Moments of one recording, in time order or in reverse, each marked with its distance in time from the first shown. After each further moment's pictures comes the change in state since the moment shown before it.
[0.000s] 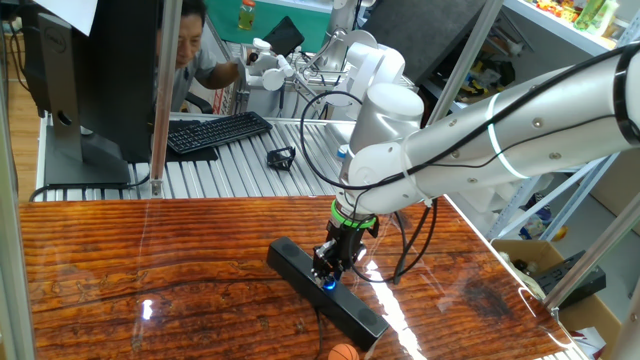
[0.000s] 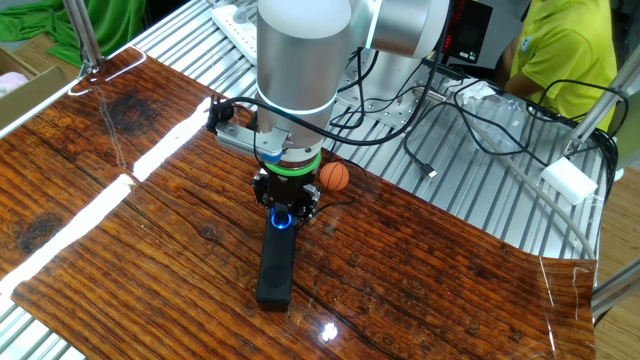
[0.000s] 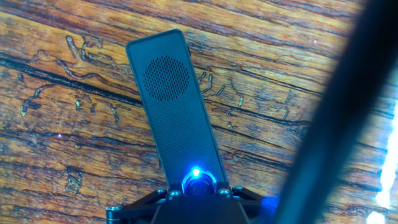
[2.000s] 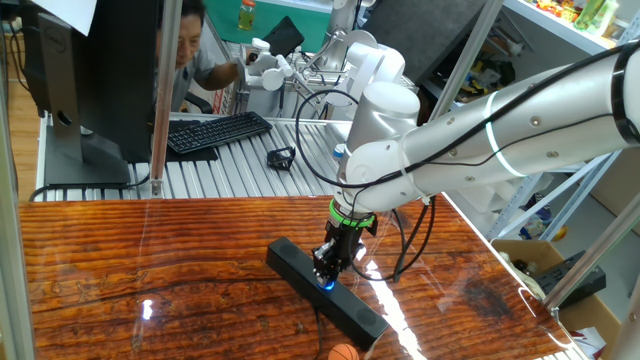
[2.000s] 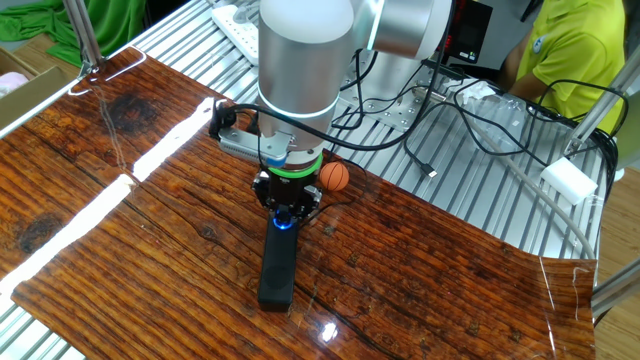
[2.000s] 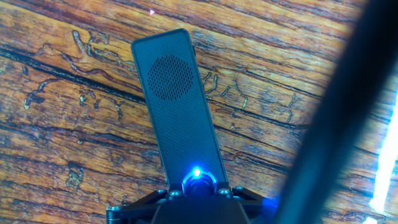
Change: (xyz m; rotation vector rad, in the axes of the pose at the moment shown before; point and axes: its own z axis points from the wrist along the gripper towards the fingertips) arm -0.001 0.002 -0.001 0.007 0.005 -0.051
